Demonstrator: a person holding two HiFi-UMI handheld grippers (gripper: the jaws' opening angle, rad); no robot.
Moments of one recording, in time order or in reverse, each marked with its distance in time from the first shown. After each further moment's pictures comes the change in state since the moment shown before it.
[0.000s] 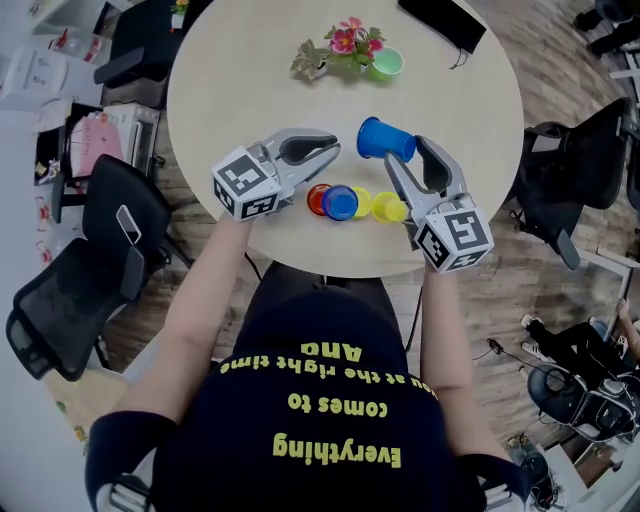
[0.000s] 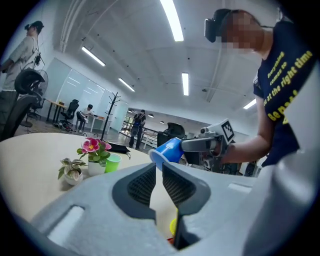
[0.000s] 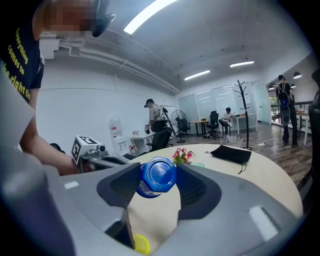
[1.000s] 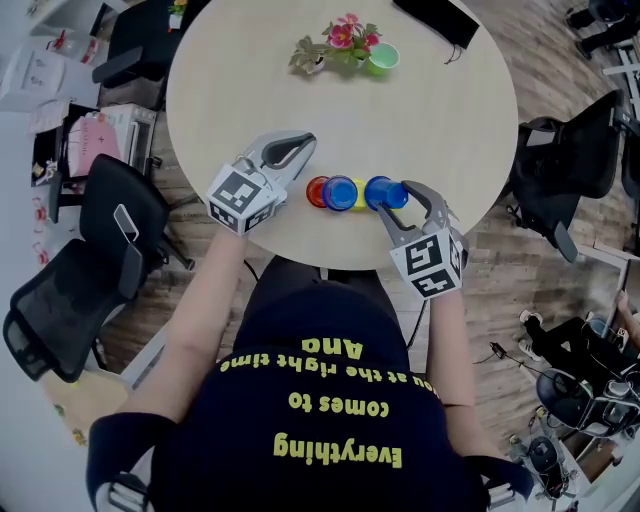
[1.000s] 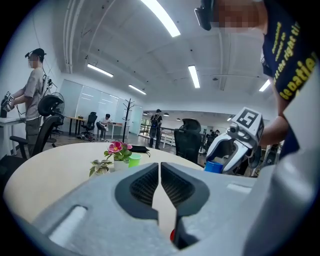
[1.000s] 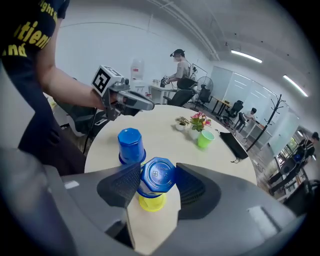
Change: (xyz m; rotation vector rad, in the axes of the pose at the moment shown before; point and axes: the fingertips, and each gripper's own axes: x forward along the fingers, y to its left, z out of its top) left arm -0.036 0.010 -0.014 0.088 0.018 0.263; right arm -0.055 0.043 -0.104 -0.452 0.588 0.024
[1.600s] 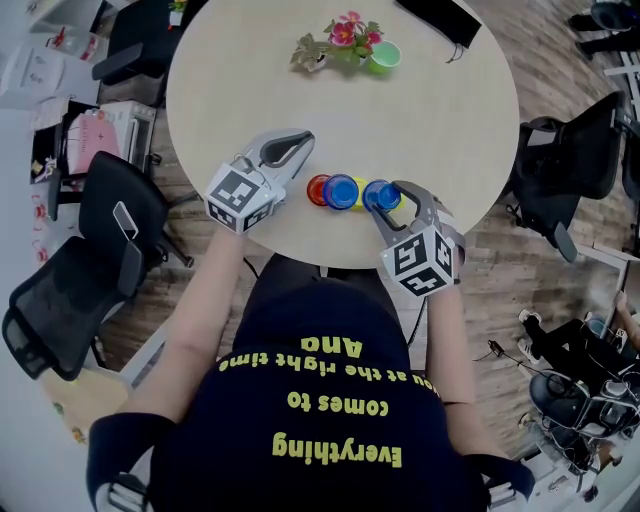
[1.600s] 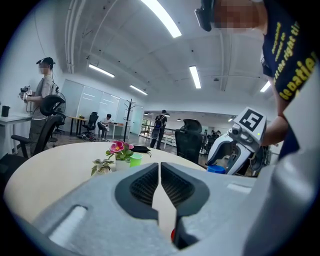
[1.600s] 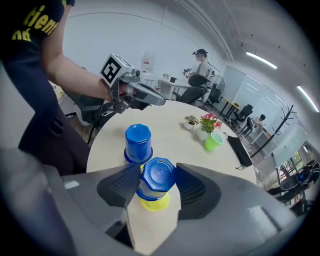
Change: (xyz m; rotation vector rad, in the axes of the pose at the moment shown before) left arm -0.005 0.003 0.000 -0.008 -0.006 0.011; right arm 0.010 0.018 0.001 -0.115 0.065 0.047
